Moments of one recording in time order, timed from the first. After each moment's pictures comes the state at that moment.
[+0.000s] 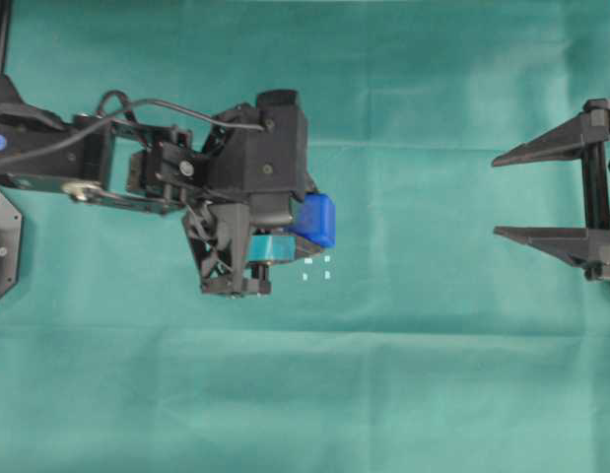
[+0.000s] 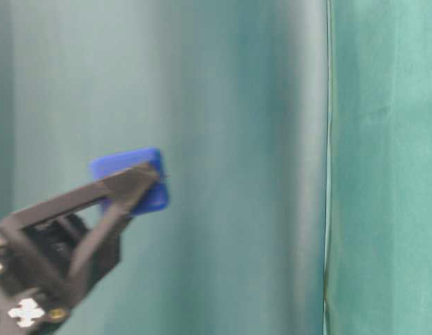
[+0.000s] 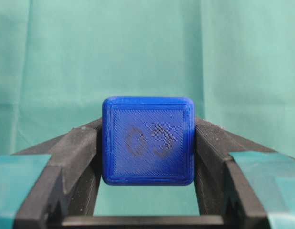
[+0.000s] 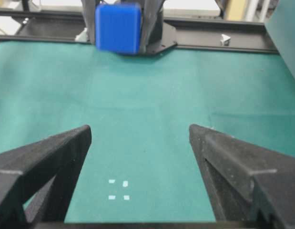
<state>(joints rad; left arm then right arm) -0.03 -0.16 0.27 0.01 0.58 -0.02 -0.02 -0.89 1.14 0.00 -0.16 0.10</state>
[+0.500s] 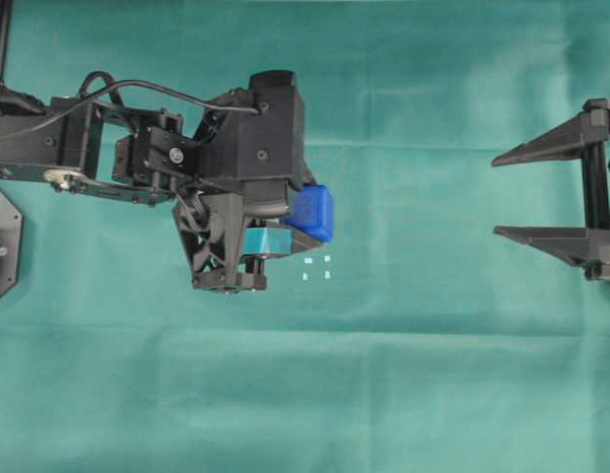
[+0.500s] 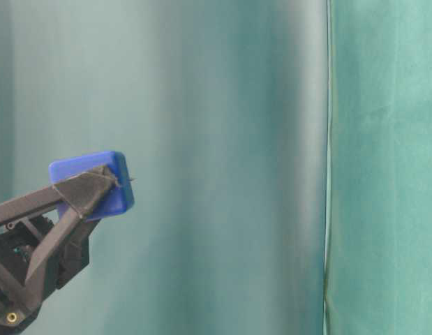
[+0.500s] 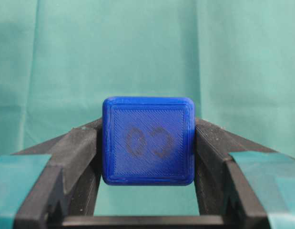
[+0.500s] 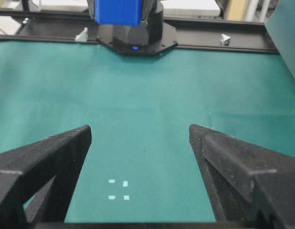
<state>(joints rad) -0.03 -0.17 0.22 0.01 0.66 -0.02 -0.02 -0.89 1.14 0.00 -0.16 0.10</state>
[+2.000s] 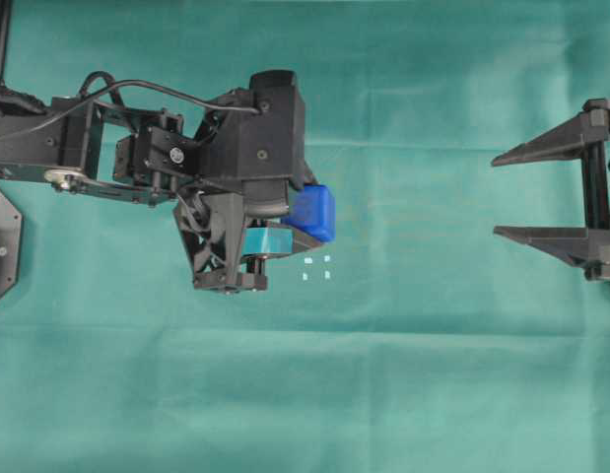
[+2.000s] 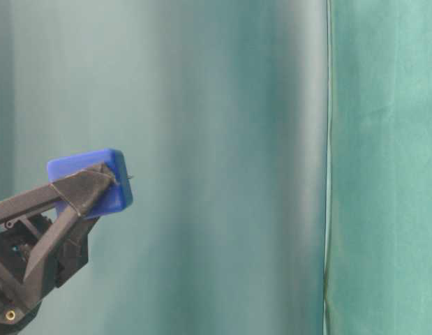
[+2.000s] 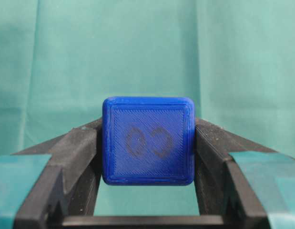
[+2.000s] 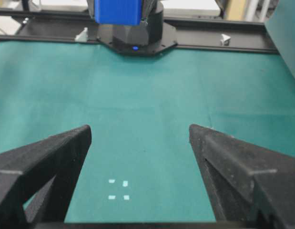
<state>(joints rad) -0.03 -0.17 0.22 0.01 0.65 -0.02 -0.02 -0.89 1.14 0.00 -0.16 0.10</state>
